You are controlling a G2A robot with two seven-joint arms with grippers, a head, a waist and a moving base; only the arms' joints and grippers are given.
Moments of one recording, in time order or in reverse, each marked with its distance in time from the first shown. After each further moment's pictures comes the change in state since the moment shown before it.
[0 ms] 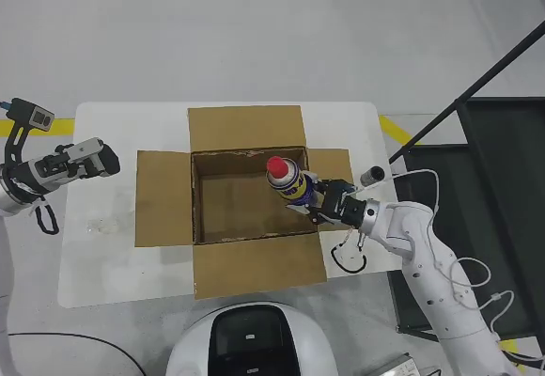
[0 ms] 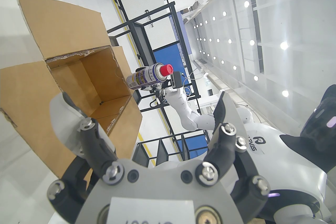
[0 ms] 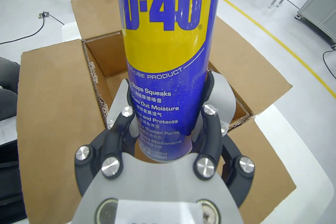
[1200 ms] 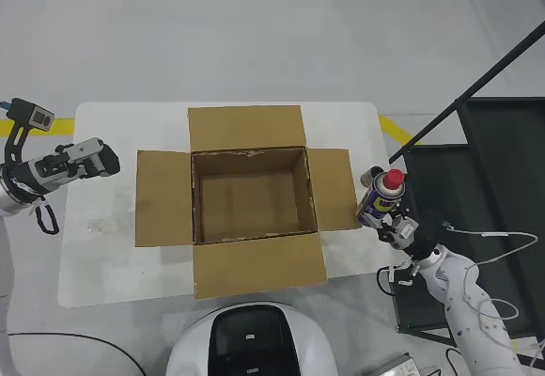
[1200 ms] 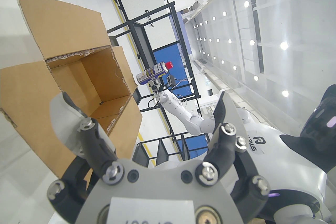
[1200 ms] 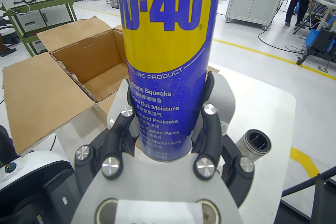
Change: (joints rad) left arm 0.000 0.000 0.000 0.000 0.000 0.000 0.000; right arm -0.235 0.046 0.254 0.336 -0.131 0.058 -0.754
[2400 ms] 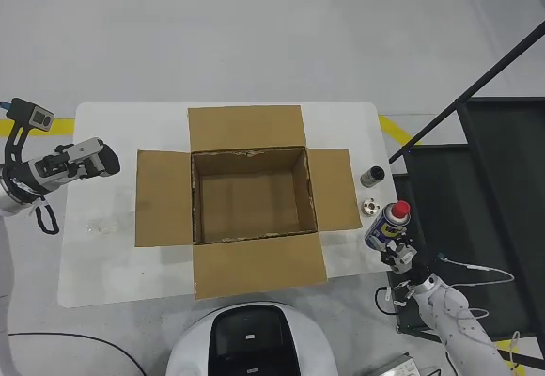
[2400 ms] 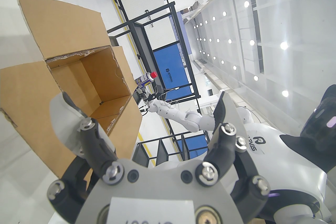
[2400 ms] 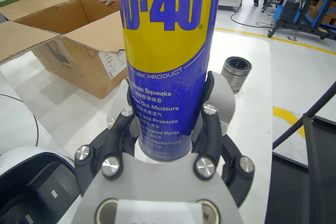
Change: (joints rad) left arm 0.000 0.000 0.000 0.000 0.000 0.000 0.000; right arm 0.120 0.015 -0.211 0.531 -0.065 0.208 -0.391
